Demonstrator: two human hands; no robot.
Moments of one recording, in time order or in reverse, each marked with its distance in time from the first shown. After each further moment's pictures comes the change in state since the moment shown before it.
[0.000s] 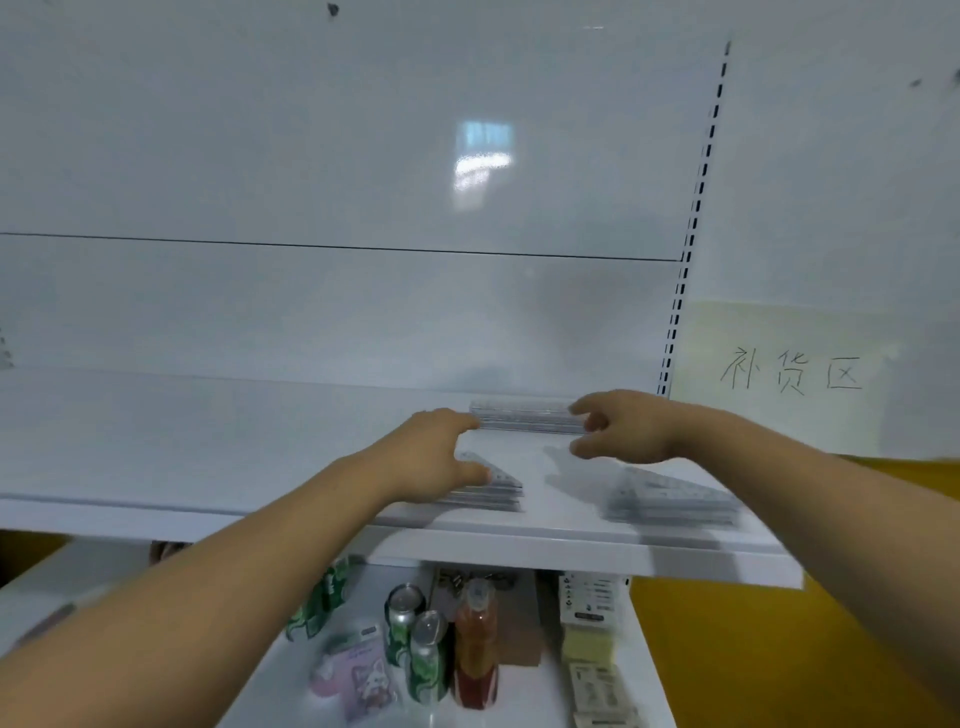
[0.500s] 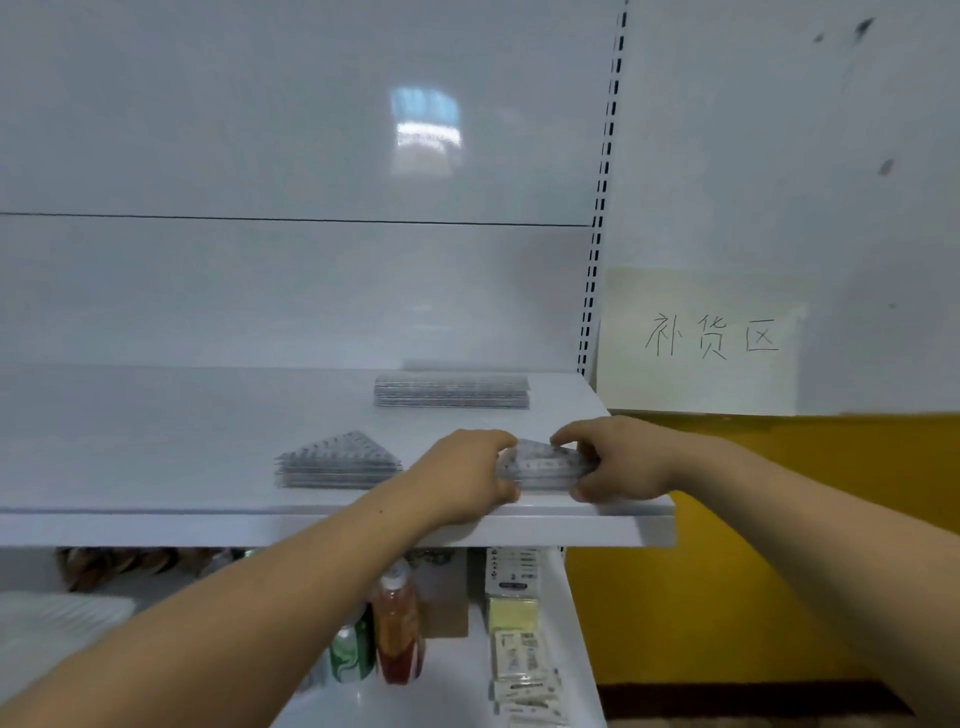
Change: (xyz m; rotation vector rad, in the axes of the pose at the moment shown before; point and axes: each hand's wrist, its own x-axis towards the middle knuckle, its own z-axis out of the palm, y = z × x) left_hand 0.040 0.120 0.081 0.000 0.001 0.107; right_hand -0.048 0.100 0.024 -0.061 -0.038 -0.022
